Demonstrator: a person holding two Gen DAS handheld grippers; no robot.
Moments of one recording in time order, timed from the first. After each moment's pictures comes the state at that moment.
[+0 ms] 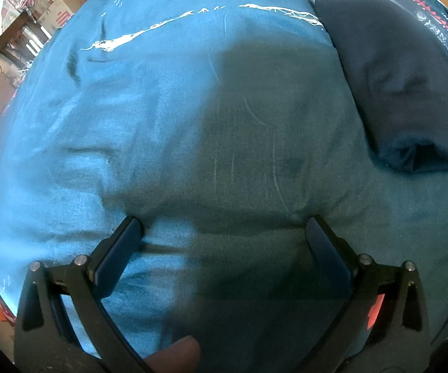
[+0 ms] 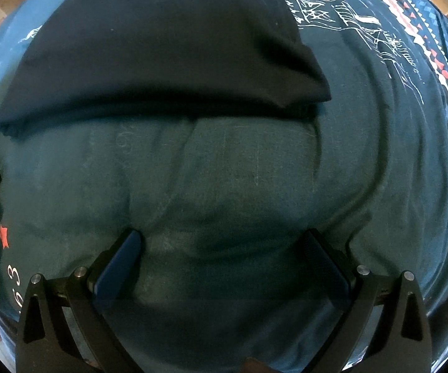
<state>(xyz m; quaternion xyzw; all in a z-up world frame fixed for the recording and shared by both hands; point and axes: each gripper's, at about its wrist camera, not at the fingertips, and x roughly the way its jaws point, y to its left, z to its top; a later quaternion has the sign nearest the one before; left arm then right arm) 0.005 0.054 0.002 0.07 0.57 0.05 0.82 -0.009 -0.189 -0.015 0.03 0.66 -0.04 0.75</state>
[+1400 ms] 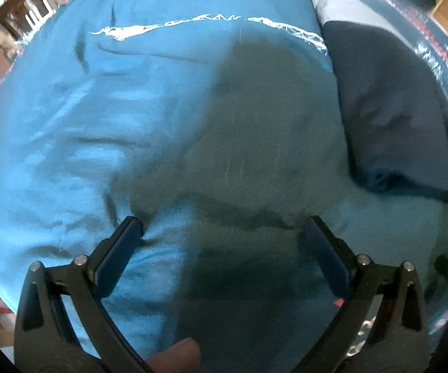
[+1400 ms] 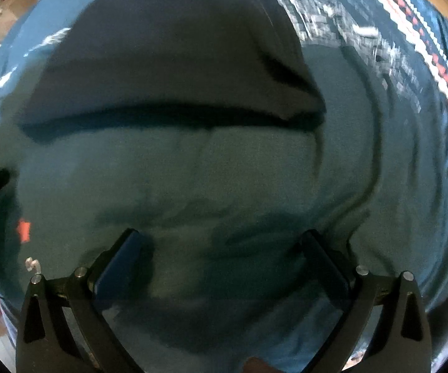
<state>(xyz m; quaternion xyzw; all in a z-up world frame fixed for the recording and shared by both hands) 0.012 0.076 0.030 -0.01 0.59 0.03 0.80 -0.020 -0.185 0.009 0.03 0.64 -0.02 0.77</state>
